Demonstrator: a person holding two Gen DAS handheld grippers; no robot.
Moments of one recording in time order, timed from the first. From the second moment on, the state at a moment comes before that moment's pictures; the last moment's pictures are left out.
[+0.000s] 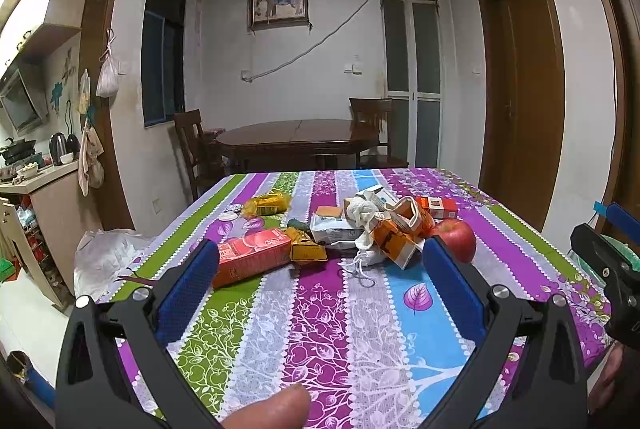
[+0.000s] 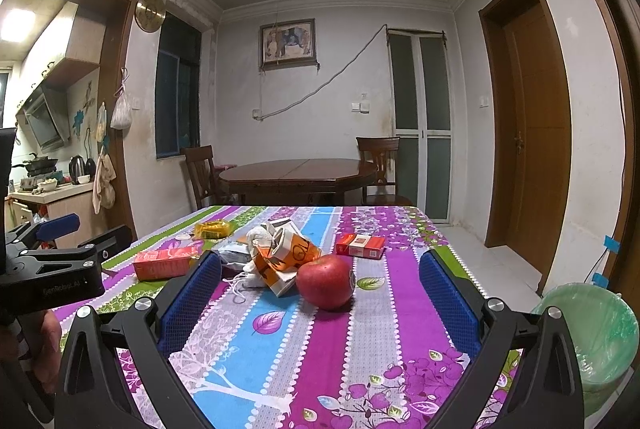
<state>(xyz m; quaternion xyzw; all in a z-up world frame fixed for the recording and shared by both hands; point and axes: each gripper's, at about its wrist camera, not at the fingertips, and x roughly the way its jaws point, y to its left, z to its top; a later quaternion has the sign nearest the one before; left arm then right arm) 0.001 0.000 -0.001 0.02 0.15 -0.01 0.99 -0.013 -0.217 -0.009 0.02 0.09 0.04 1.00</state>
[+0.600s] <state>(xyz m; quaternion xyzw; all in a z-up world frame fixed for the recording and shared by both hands) 0.000 0.000 -0.004 0.02 0.15 -0.01 0.99 -0.011 -0.216 -0.011 0.02 0.09 0.05 0.99</state>
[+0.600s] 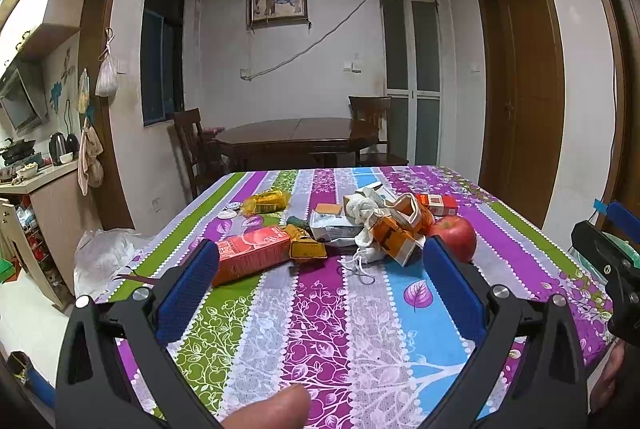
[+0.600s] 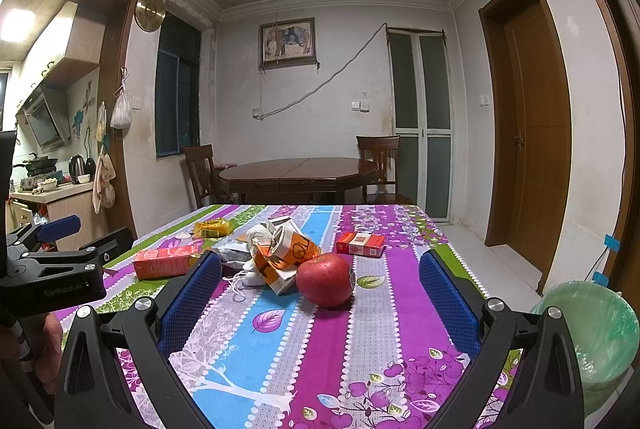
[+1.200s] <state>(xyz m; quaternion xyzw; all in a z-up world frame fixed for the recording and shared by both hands) 0.000 0.000 -0.004 0.02 0.15 -0.01 0.99 -0.011 -0.215 -0.015 0.02 0.09 0.05 0.99</state>
